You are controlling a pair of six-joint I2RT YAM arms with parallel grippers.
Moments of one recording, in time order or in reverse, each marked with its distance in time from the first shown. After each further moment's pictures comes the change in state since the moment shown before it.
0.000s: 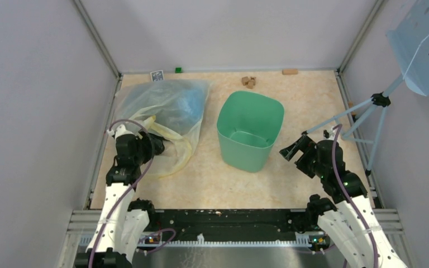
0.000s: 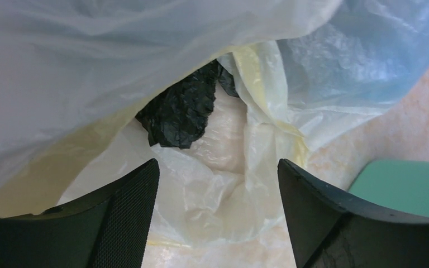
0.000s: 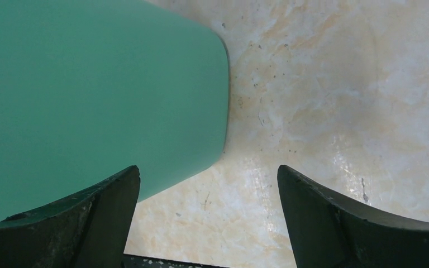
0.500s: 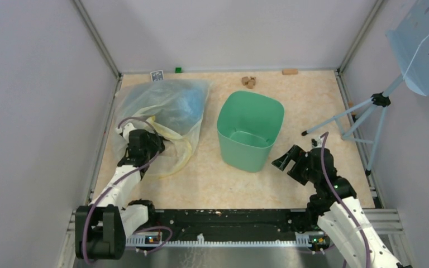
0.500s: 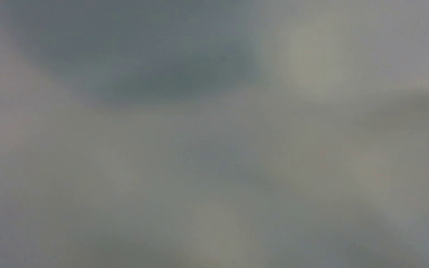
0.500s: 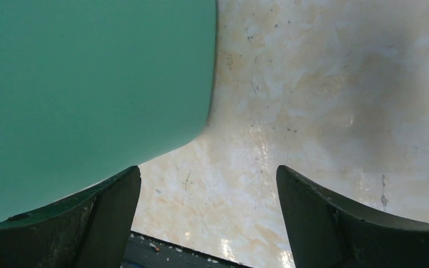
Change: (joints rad) left arm -0.047 0.306 -0.065 0.268 -0.174 -0.023; right arm 0.000 -0.018 -0.192 0.113 -0.130 -0.017
